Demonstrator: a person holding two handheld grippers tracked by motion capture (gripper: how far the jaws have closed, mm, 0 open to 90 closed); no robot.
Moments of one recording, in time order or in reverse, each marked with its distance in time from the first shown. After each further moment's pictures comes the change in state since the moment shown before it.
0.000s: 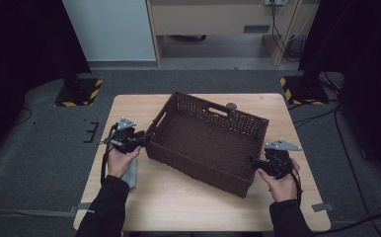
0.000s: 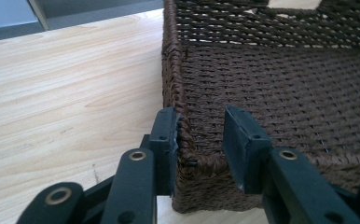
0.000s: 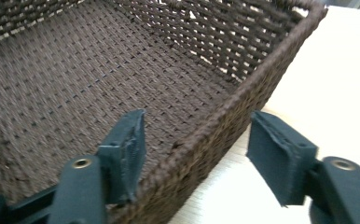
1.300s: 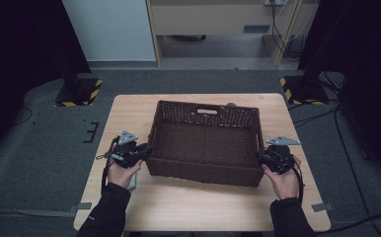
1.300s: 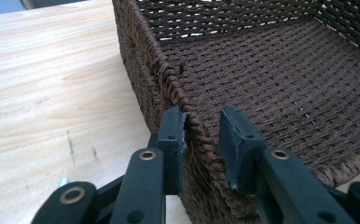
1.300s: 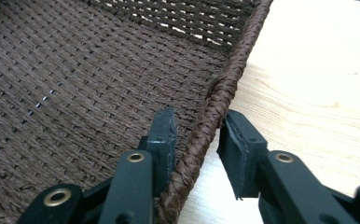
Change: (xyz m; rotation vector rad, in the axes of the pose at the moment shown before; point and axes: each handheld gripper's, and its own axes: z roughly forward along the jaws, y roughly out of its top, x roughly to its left) left arm -0.031 -0.029 -0.021 0.016 -0.013 -0.012; right arm -0.015 0.004 0.009 0.052 -0.019 -0.057
